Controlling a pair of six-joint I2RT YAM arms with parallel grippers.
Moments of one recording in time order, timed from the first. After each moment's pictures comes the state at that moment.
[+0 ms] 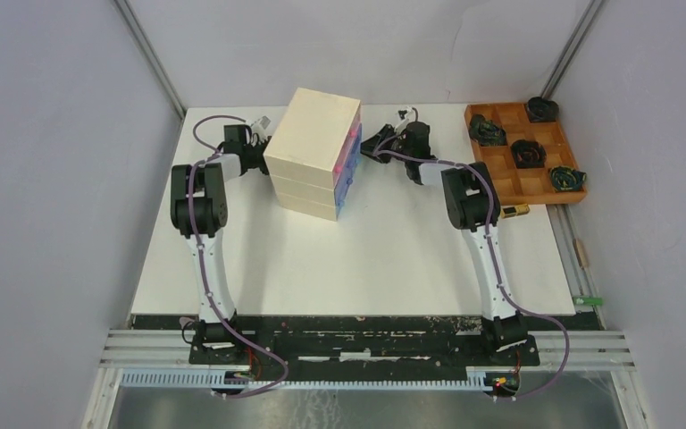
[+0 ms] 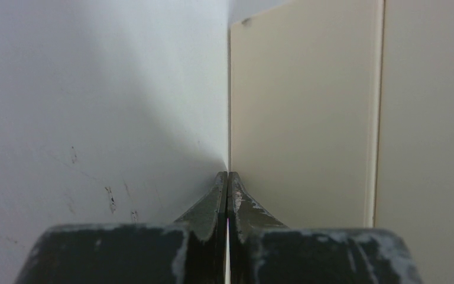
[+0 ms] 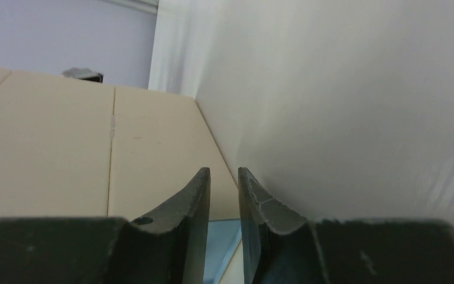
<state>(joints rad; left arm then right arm) 0.04 2.32 1.57 -0.02 0.80 -0.29 0.28 2.67 1.88 0.55 -0.62 0.99</state>
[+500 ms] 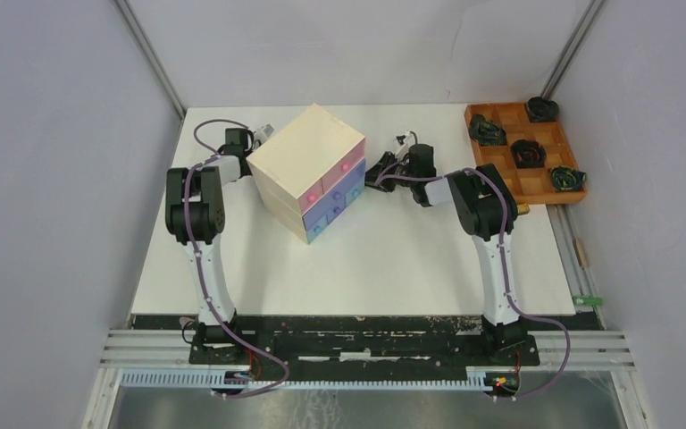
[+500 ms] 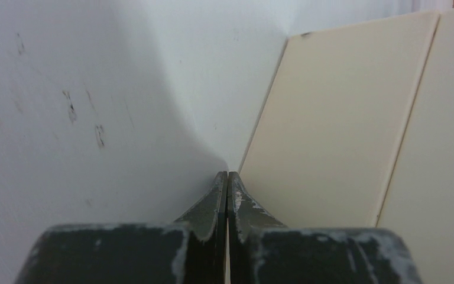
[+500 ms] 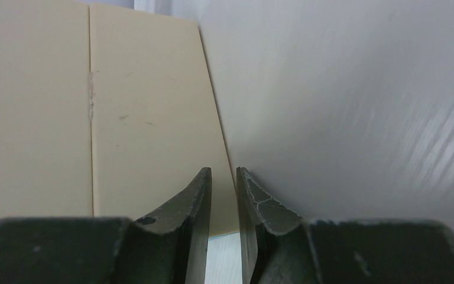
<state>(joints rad) 0.02 2.22 1.47 -0.16 0.73 -0.21 0.32 2.39 1.37 0.63 -0.70 0.93</state>
